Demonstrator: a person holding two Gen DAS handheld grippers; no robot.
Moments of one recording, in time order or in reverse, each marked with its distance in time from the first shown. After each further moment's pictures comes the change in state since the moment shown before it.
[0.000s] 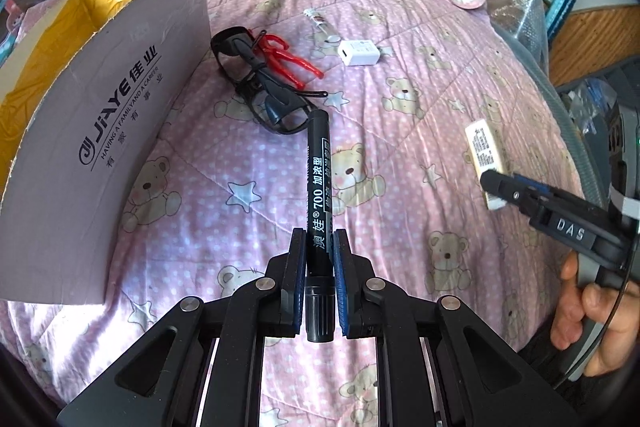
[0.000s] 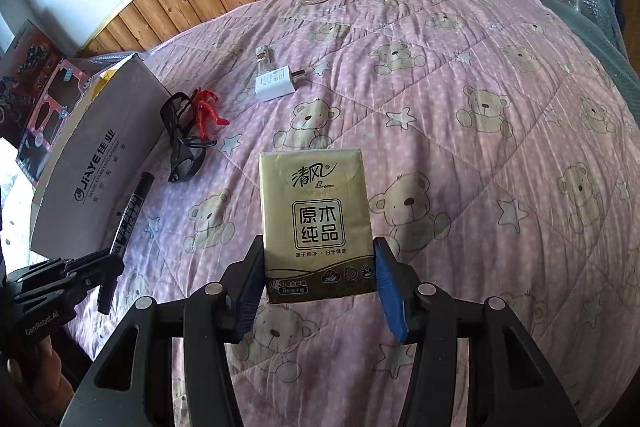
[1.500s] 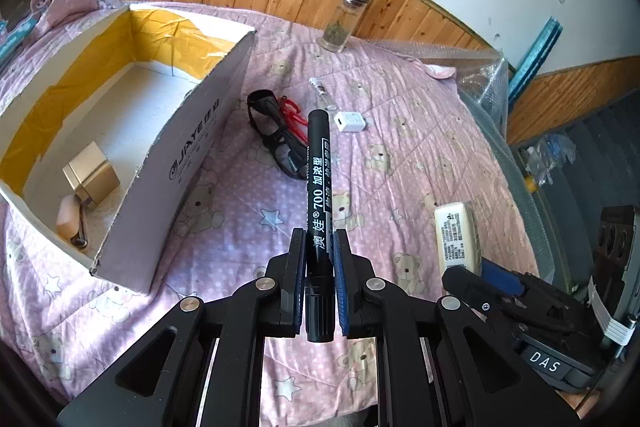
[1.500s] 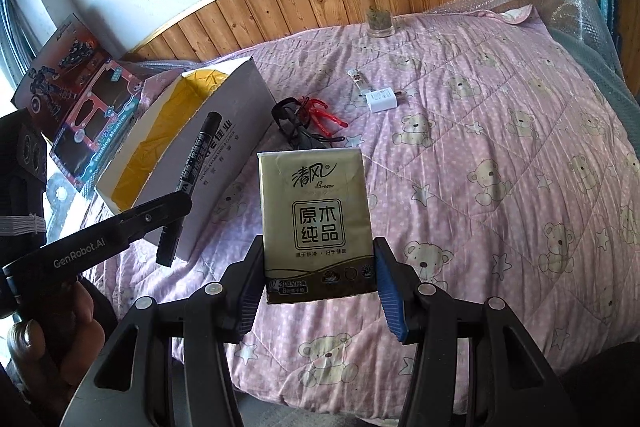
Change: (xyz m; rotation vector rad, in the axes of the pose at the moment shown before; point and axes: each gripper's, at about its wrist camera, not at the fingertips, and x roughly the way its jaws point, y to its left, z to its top) left arm -0.097 0.060 -0.009 -0.106 -0.181 -0.159; right arm -0.085 0.129 -0.042 -0.036 -0.105 0.046
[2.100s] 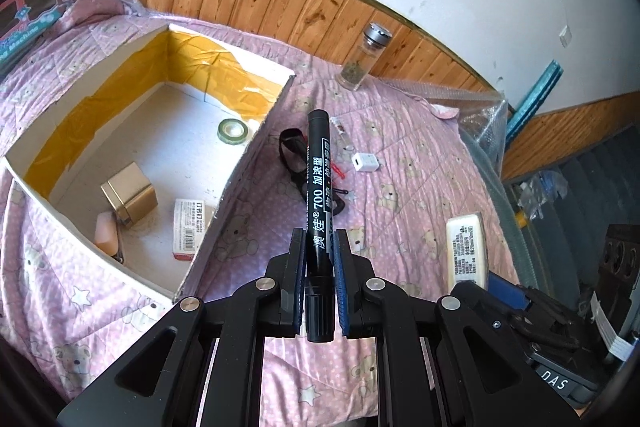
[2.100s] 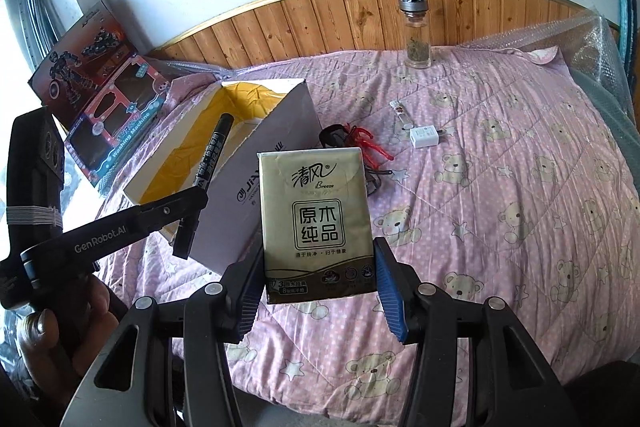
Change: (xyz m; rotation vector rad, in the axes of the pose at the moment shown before) left arm -0.040 0.046 0.021 -0.084 -0.090 -0.024; right arm -0.016 0.065 0.023 -0.089 -0.049 0.016
